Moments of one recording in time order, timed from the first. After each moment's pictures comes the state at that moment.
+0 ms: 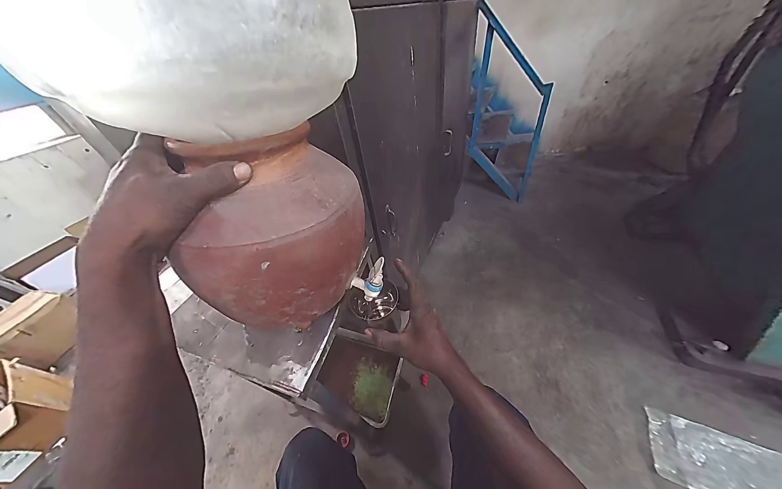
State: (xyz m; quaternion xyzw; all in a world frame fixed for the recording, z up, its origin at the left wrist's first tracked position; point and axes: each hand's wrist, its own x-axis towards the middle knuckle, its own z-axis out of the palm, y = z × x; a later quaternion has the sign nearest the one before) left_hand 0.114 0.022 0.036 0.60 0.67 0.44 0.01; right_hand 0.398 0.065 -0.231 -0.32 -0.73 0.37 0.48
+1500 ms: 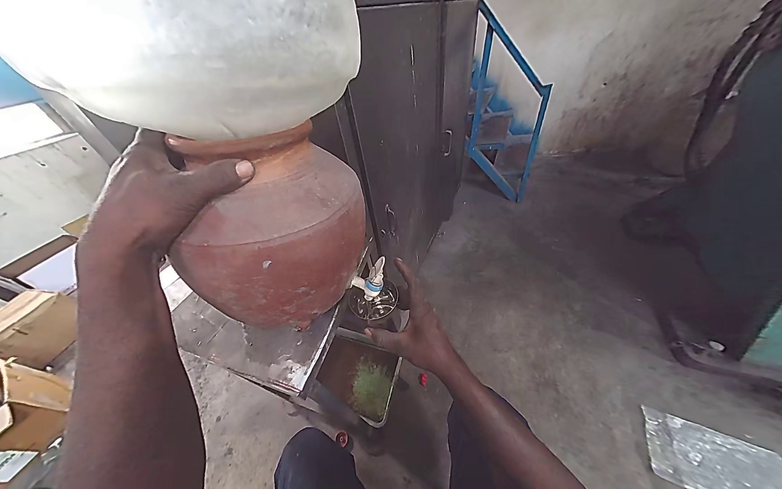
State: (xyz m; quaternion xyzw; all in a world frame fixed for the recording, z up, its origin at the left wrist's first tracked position) left_hand 0.113 0.024 0.036 0.61 0.66 0.44 0.01; right_hand 0.399 0.065 -0.233 -0.32 -0.73 0.35 0.48
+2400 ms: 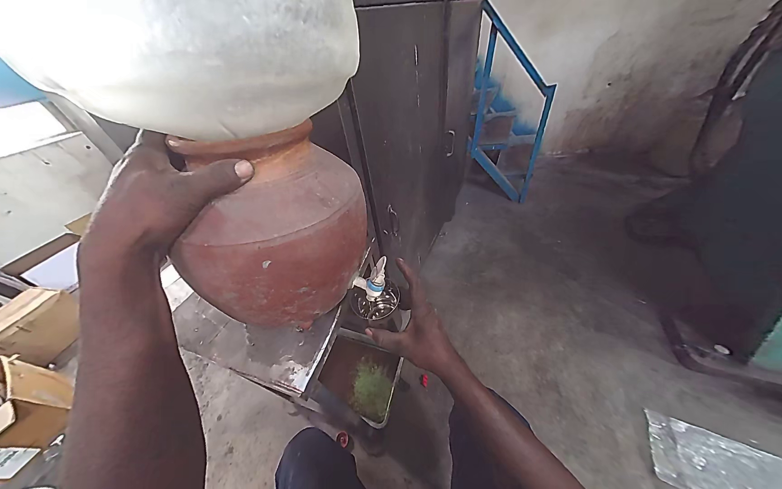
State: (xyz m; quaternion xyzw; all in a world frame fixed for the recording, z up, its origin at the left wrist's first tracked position) left_hand 0.113 0.022 0.036 0.60 0.67 0.43 0.01; right_hand 0.397 0.065 -0.230 -0.33 -0.73 0.36 0.48
